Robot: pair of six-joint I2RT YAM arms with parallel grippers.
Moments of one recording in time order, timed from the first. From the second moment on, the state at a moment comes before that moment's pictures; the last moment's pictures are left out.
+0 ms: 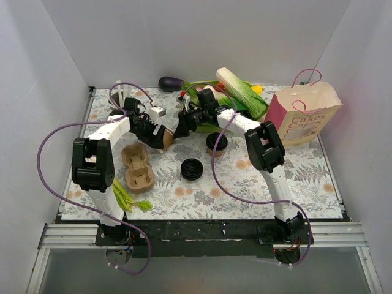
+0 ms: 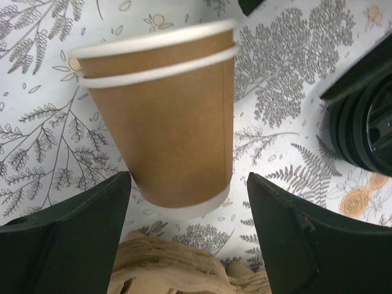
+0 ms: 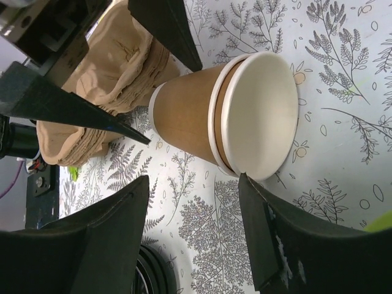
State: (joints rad) left arm -0.11 1.82 1.31 -0.67 0.53 0.48; right arm 0.59 2.35 1.89 -0.21 -0.97 0.07
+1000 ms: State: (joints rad) left arm -0.10 1.78 1.22 -0.68 0.68 0.65; right arm 0.58 2.35 1.90 -0.25 -1.02 -0.01
